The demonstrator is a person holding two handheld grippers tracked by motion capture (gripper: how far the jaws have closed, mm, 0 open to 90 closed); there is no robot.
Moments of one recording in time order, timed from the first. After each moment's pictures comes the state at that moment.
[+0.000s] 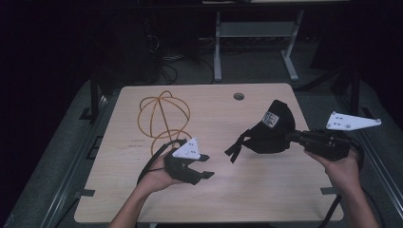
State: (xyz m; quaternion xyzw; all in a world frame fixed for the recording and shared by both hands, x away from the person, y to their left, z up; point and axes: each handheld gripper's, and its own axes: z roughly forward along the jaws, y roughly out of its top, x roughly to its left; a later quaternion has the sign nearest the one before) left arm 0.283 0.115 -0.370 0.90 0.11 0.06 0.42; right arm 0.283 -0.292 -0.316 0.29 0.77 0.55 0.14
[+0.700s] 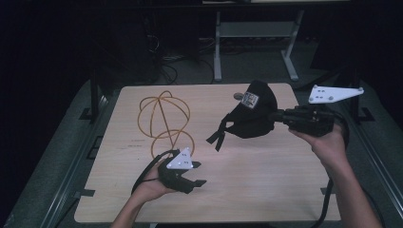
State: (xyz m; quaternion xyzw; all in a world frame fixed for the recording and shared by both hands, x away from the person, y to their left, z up) left arm 0.272 0.132 -0.398 0.90 0.13 0.07 0.40; right arm 0.315 -0.246 -0.263 0.24 0.79 0.56 0.12
